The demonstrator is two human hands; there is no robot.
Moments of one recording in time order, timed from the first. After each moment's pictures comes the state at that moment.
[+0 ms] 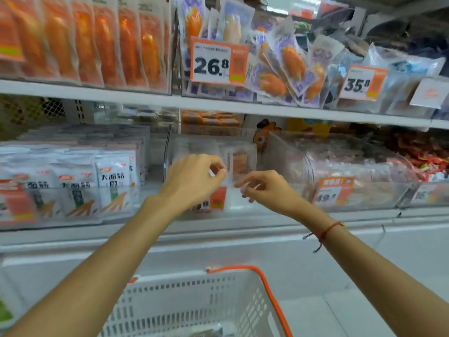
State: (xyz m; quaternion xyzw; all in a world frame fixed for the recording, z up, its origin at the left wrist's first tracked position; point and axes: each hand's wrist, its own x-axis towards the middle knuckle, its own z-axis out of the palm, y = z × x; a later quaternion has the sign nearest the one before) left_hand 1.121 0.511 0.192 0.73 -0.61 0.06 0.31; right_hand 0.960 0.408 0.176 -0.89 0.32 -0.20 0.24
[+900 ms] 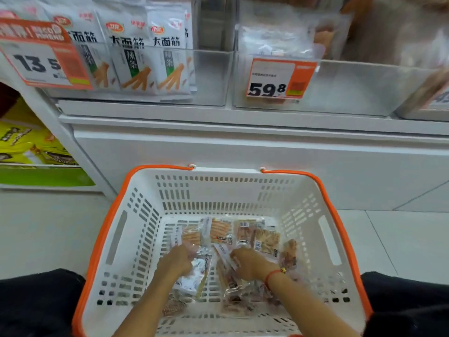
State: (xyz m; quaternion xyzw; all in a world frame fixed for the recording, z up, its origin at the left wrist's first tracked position) left_hand 1.156 0.691 -0.209 0.85 -0.32 -0.43 0.01; right_hand 0.987 0.567 -0.190 -0.84 0.32 0.31 0.30
